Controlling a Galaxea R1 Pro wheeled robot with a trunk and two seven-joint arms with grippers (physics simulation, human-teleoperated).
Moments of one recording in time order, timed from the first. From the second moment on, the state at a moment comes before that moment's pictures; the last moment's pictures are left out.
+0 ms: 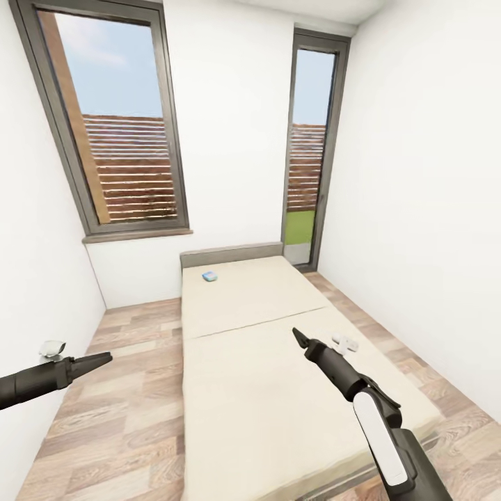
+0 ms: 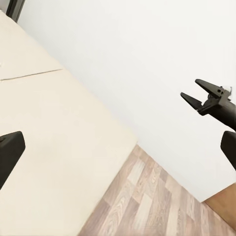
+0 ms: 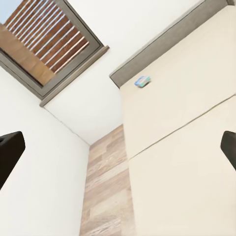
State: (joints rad) left arm -0.44 0.41 0.51 -1.13 0.03 0.71 -1.54; right arm -0.31 0.01 0.04 -1.42 -0.66 0.37 0.11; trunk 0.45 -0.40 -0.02
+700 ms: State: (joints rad) left arm -0.43 0.41 0.51 -1.13 0.03 0.71 -1.53; right arm -0.31 0.01 0.04 -1.39 -0.66 0.36 0.11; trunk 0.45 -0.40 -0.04
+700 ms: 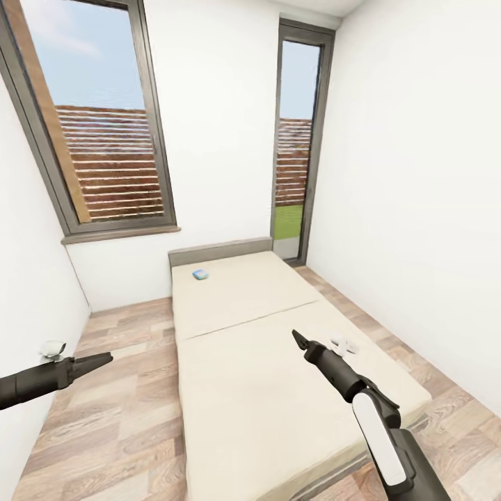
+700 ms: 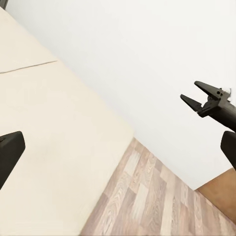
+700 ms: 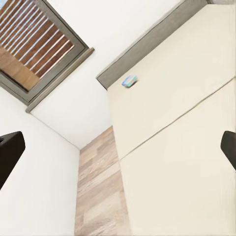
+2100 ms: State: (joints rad) left arm -0.44 0.42 0.51 -1.13 0.03 0.71 -1.53; right arm -0.31 0.01 0.04 -1.40 -0.66 0.32 0.12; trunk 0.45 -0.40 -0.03
